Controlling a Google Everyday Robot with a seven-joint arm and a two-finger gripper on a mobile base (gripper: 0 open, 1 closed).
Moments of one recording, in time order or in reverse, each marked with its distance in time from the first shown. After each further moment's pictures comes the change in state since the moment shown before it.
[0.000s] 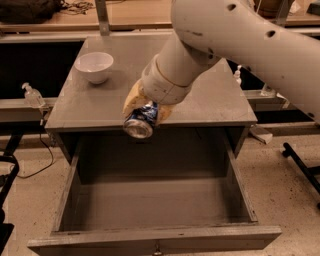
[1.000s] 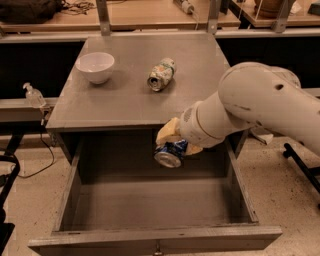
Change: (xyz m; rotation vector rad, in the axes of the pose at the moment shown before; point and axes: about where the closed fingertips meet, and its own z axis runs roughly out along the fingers) arm -0.033 0.104 0.024 0.020 0.134 0.122
